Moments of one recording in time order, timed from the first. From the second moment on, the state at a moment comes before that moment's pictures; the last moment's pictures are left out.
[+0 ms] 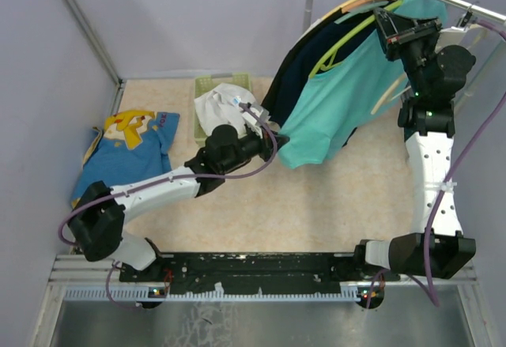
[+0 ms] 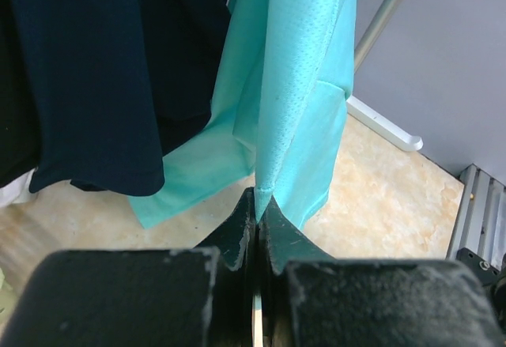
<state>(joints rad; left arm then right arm) -0.88 1.48 0.96 0.51 0.08 -0.27 -0.12 1.28 1.49 0.16 -0.34 1.33</state>
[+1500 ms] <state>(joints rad) -0.88 1.53 1.23 0.39 0.21 -0.24 -0.13 0.97 1.31 0.16 -0.64 1.31</state>
